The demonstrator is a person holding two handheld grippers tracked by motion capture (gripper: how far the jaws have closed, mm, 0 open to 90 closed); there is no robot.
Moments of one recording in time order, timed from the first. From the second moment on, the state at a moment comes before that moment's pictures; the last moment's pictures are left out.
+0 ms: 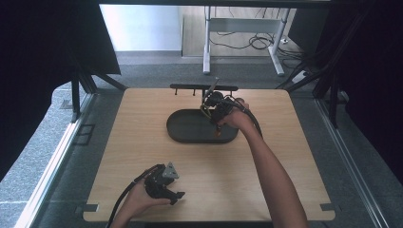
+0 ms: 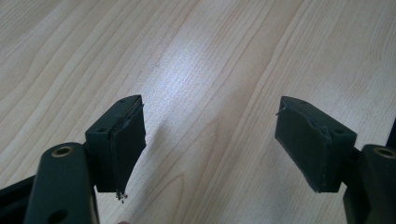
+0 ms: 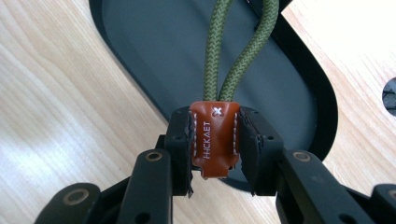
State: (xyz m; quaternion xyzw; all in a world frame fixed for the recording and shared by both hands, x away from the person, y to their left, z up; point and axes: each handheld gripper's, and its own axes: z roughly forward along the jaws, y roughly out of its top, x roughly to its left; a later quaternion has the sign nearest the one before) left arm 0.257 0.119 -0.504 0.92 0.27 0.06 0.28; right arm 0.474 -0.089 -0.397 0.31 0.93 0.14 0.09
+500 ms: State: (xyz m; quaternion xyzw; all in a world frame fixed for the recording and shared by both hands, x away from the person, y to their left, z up) left arm 0.258 0.122 -0.503 0.92 0.27 0.06 0.28; right arm 0.491 -0.085 -0.425 0.32 0.93 0.13 0.11
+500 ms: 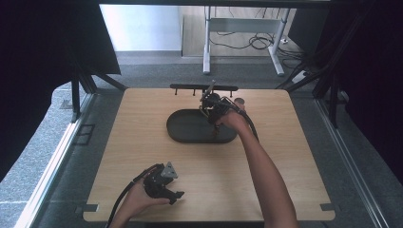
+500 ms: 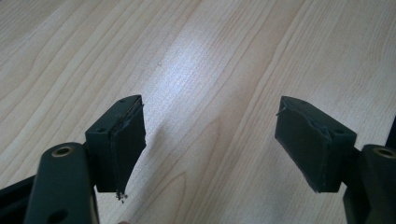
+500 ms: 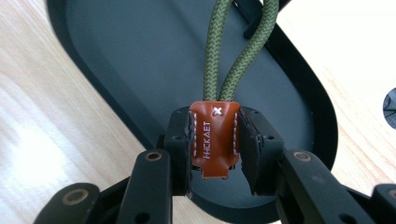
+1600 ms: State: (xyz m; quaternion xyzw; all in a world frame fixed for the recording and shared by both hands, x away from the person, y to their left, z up) left arm 0.256 0.111 -0.508 0.92 0.27 0.06 0.27; right arm 0.446 -0.132 -0.440 0.35 0.91 0.19 0.11
